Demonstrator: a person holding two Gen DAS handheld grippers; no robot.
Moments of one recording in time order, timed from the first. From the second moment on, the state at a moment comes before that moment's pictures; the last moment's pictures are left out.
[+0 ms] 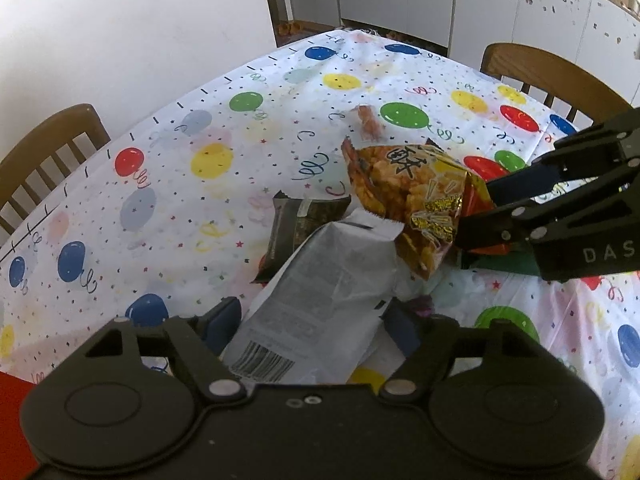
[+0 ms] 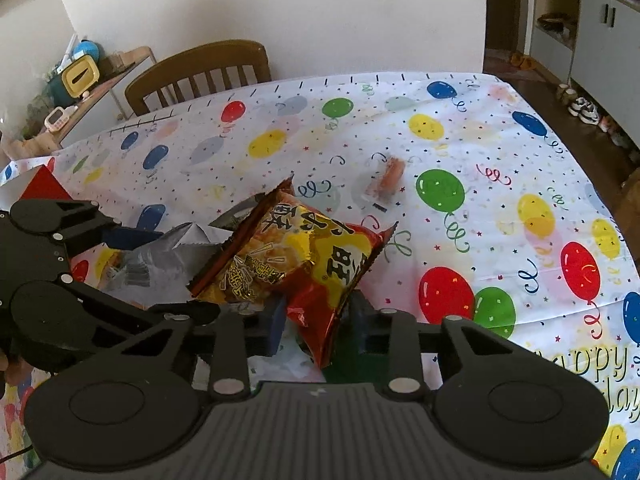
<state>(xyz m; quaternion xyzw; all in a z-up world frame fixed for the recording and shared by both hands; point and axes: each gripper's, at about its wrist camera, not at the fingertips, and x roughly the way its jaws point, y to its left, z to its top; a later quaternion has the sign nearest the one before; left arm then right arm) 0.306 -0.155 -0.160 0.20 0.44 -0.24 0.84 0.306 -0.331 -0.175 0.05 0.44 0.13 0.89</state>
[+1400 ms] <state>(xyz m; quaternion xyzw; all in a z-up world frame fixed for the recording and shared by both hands) 0.242 -0.080 -0.060 0.05 0.43 -0.19 0.88 0.217 -0.279 -0.063 0.03 0.32 0.19 0.93</state>
